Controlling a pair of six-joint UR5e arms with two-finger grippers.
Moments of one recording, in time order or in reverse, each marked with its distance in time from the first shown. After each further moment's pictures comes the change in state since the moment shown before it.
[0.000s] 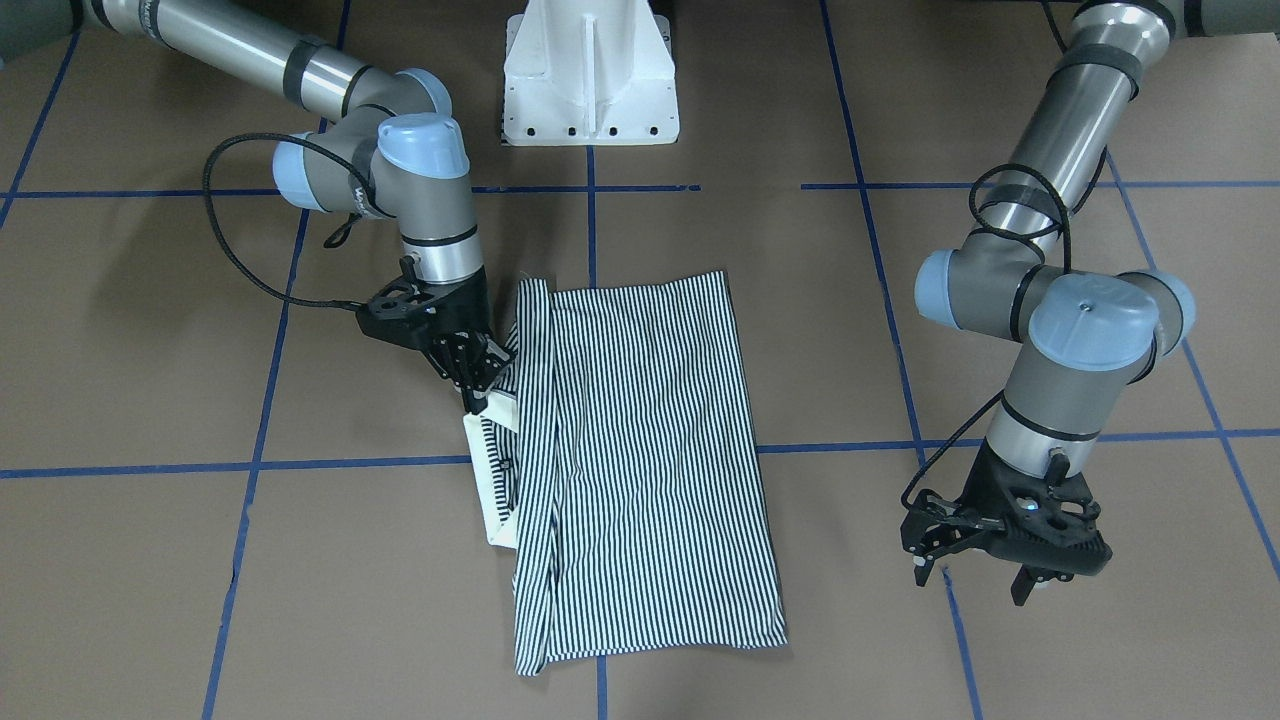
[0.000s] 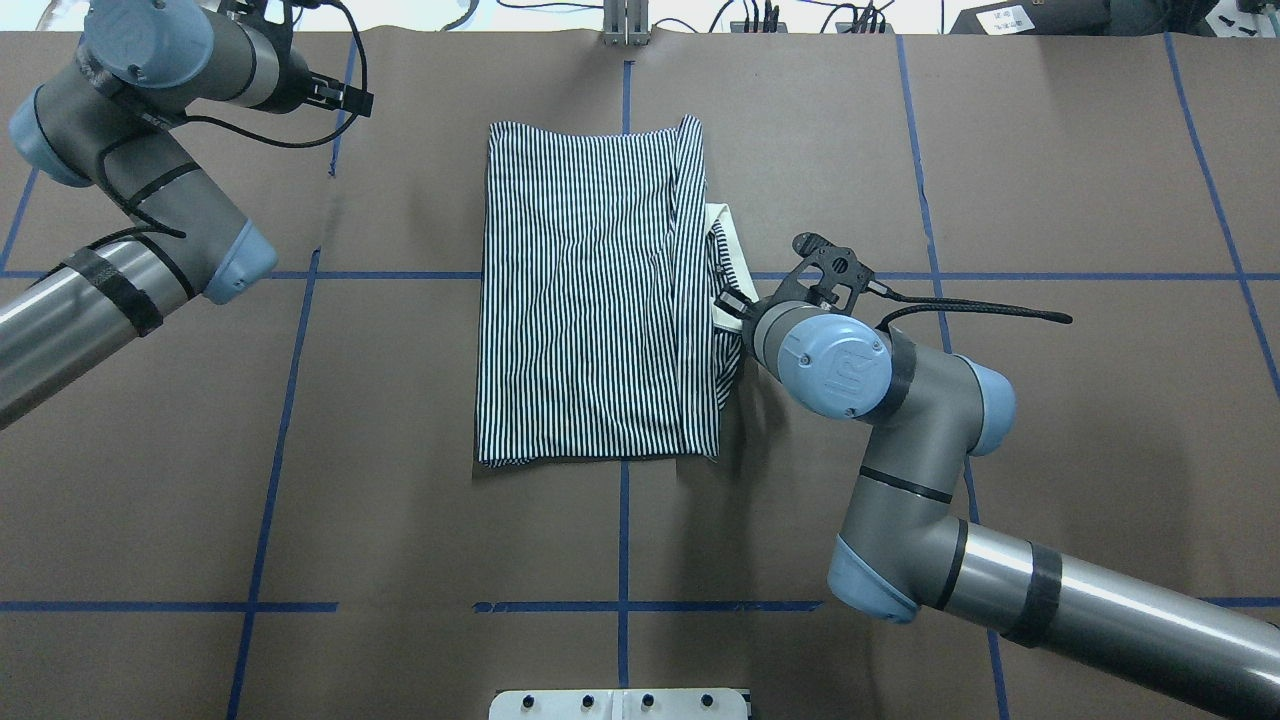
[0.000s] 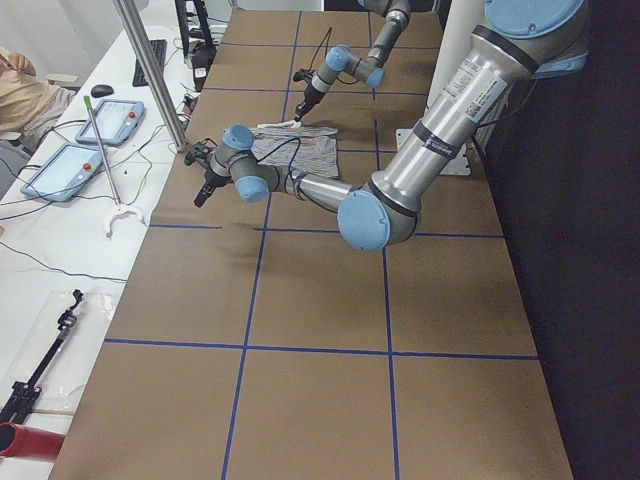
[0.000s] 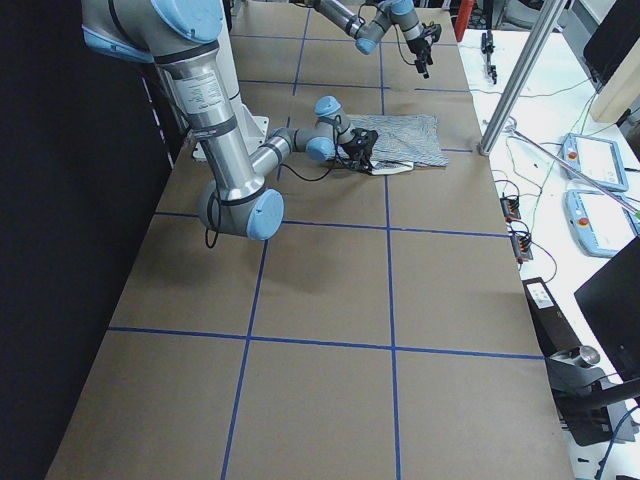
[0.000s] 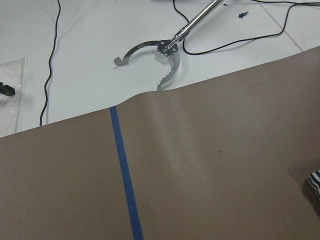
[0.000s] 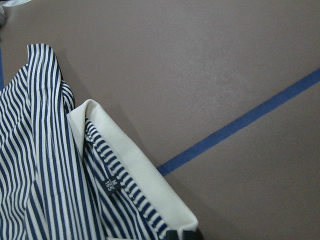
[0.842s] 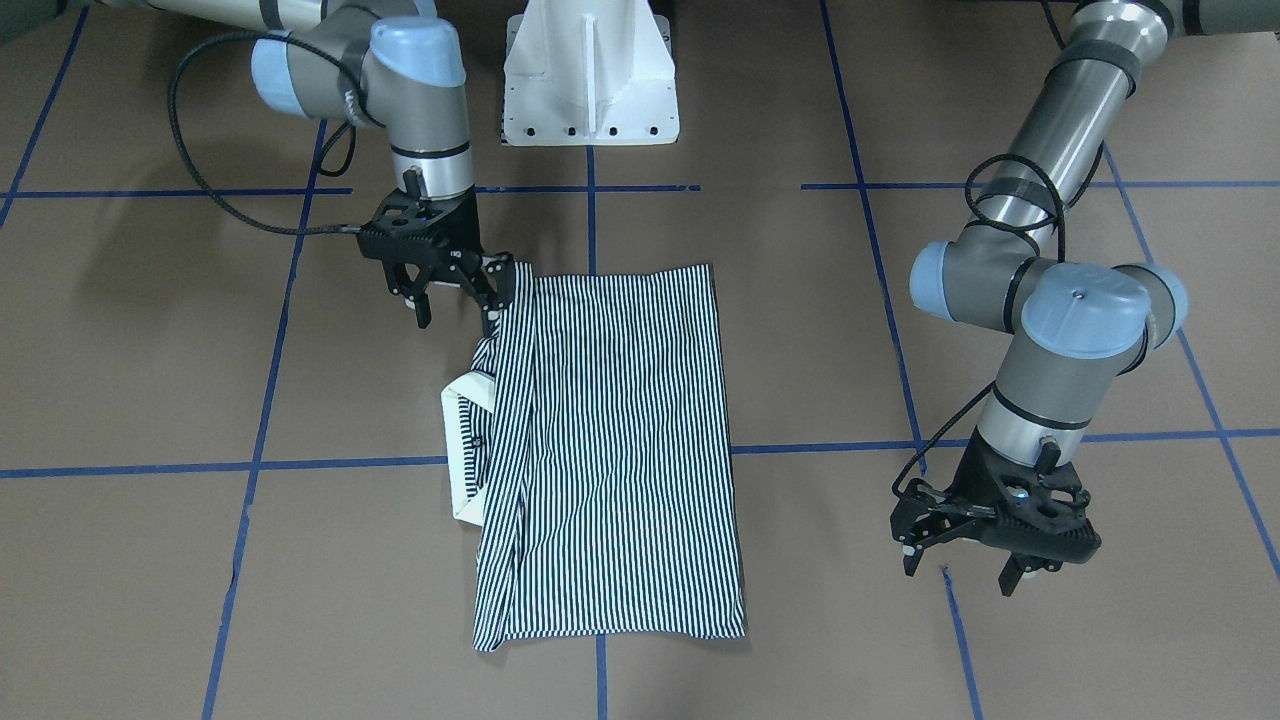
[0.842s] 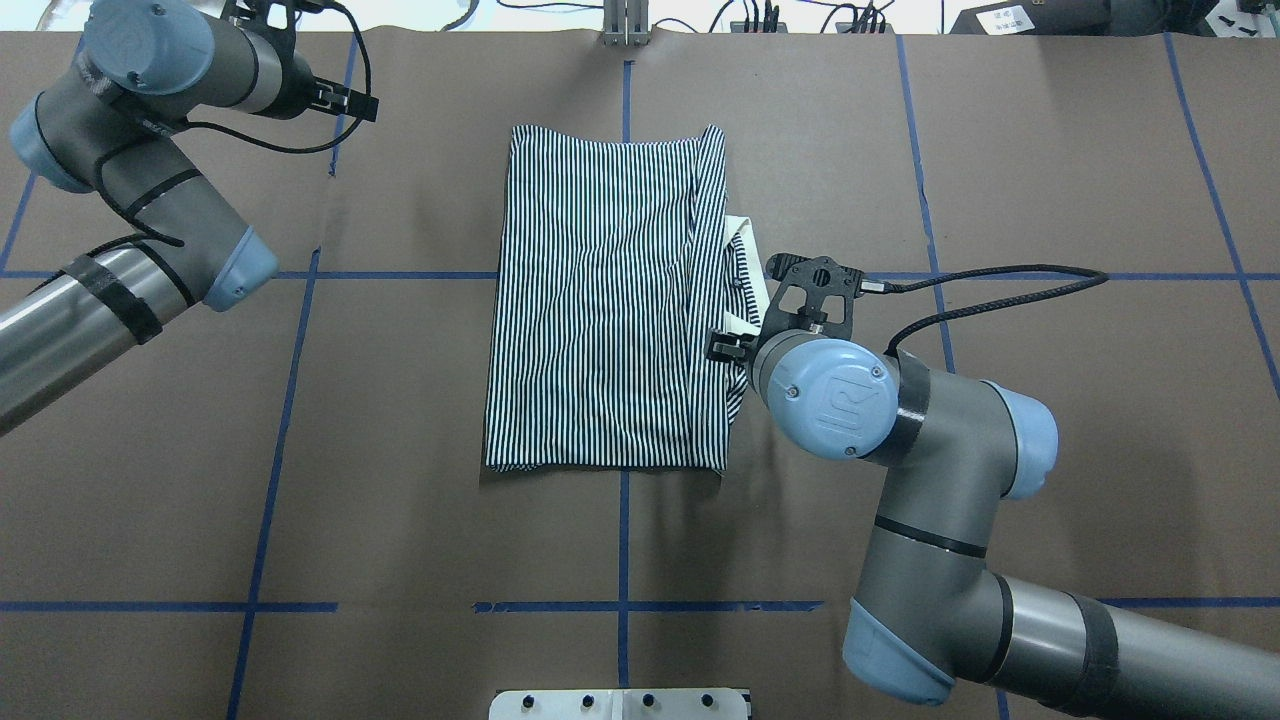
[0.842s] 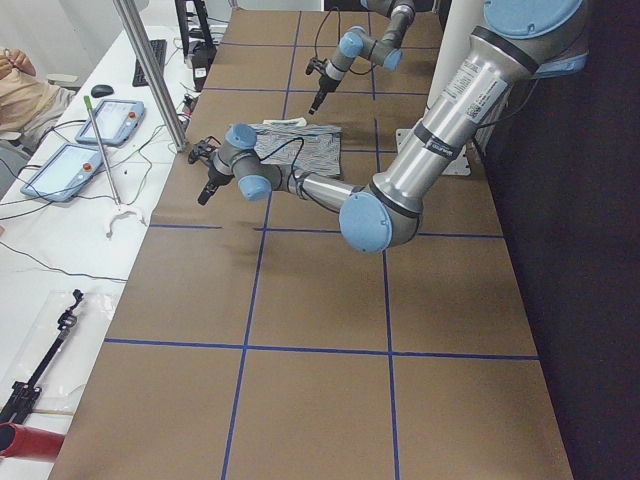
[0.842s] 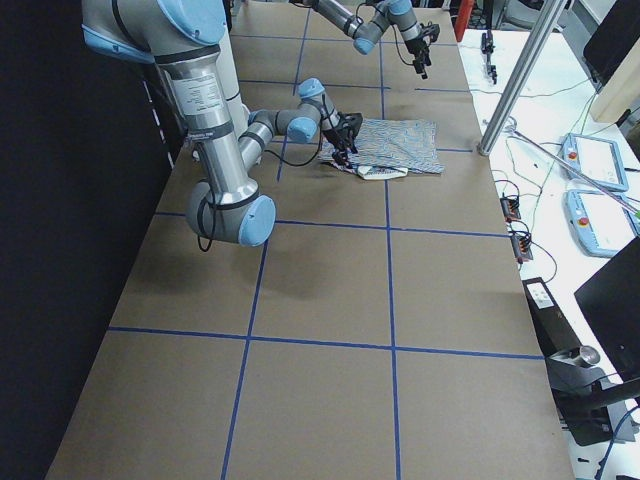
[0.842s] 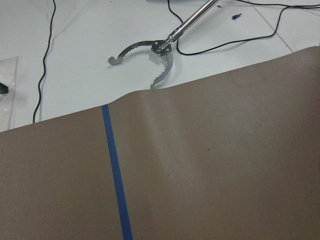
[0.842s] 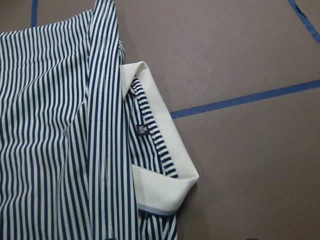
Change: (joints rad) left arm 0.008 0.013 -0.027 0.001 -0.007 -0.016; right arm -0.053 0.017 0.245 -0.393 0.031 -0.316
